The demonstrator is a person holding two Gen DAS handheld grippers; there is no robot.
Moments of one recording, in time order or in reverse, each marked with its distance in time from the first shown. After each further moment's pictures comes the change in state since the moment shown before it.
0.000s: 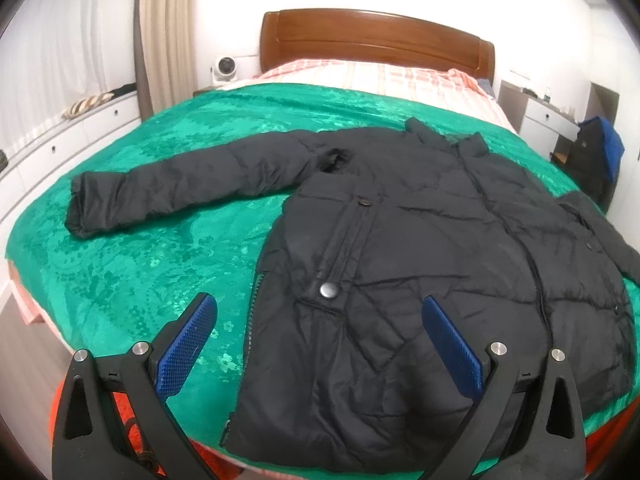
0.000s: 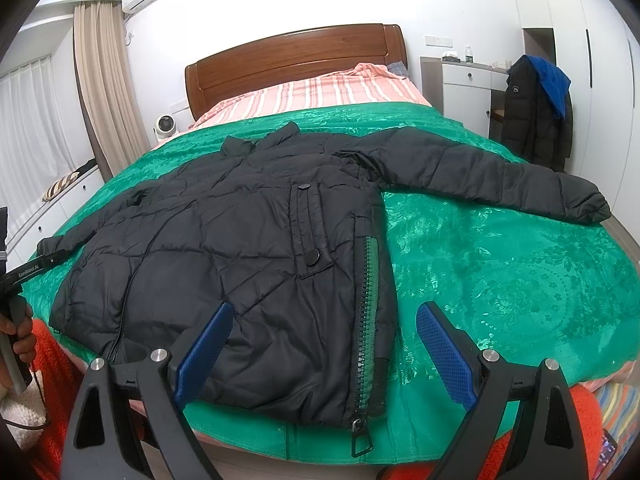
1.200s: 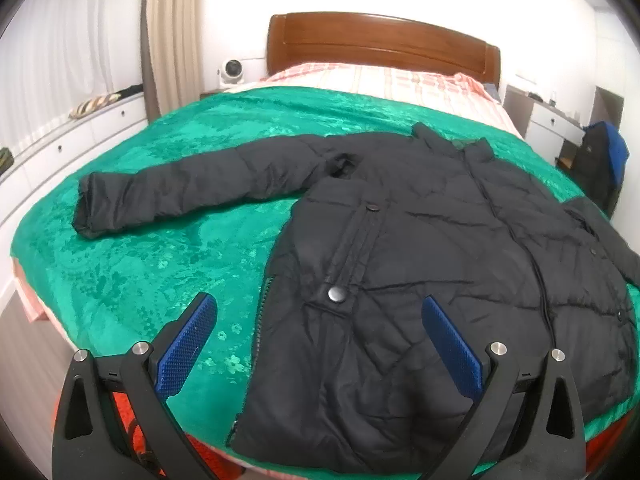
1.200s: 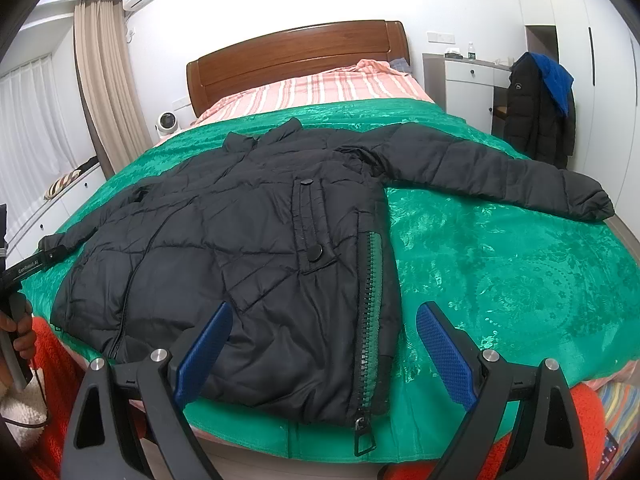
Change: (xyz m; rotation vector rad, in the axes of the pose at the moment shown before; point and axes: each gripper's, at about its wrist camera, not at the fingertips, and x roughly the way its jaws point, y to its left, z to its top) left arm 0.000 0.003 0.002 -0.014 -0.011 0.020; right arm 0.002 0.003 -0.001 0.000 0.013 0.009
